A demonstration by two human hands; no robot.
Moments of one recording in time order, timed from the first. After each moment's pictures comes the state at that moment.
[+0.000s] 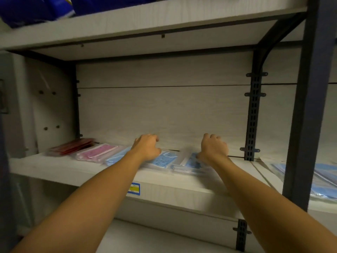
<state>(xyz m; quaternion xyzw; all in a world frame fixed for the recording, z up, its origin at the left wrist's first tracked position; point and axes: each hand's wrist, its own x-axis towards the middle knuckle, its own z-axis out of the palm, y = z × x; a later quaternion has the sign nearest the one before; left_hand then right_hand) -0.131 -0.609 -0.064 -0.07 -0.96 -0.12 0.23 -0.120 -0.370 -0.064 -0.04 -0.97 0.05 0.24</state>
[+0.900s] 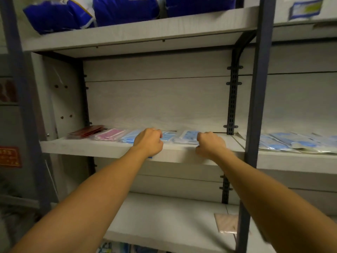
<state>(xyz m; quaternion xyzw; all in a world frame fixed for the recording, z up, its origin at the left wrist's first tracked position) 0.026 -0.612 -0.089 -0.14 -0.95 -0.08 0.27 0.066 -0.384 -0.083 0.03 -0.98 0.00 0.19</state>
